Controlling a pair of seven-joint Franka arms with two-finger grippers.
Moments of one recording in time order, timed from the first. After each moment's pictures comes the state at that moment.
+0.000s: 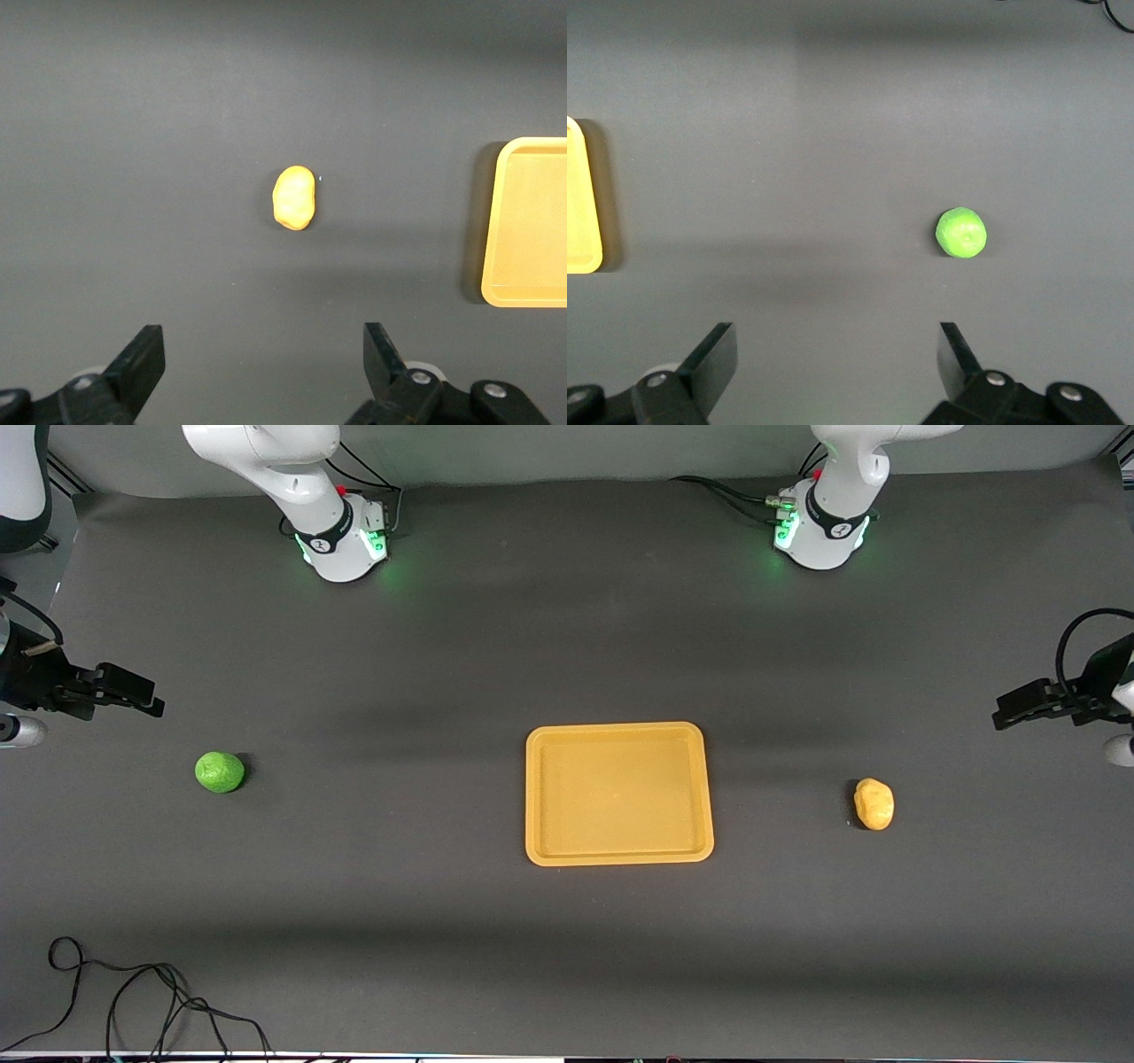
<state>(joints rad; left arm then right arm) 0.04 0.10 0.01 -1.60 -0.01 1.66 0.01 -0.02 0.04 -0.04 -1.61 0.03 1.61 -0.05</state>
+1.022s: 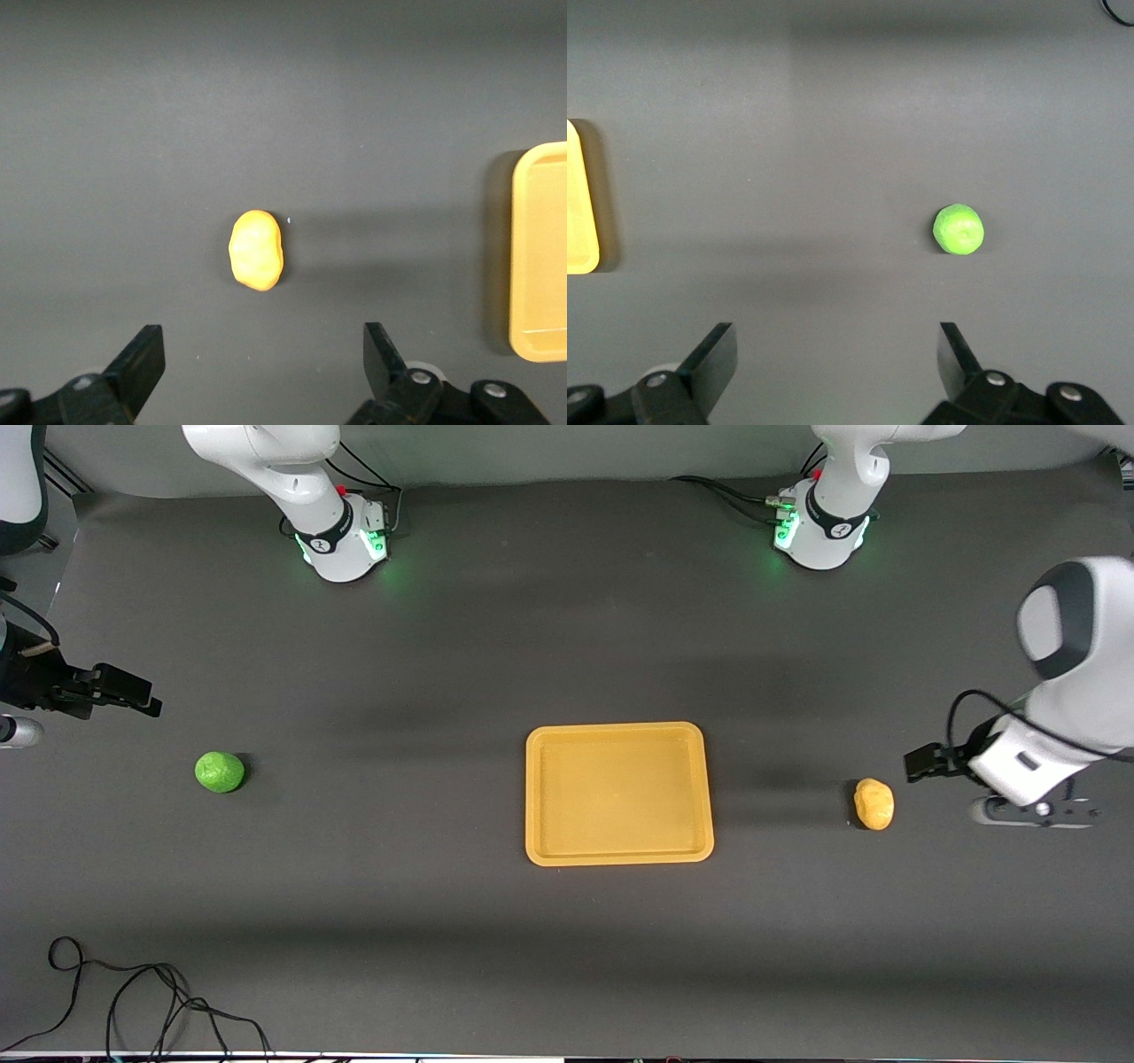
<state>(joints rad) -0.05 0.22 0.01 -1.78 0.01 1.98 0.02 -0.02 0.04 -0.05 -1.61 0.03 1.61 -0.05</state>
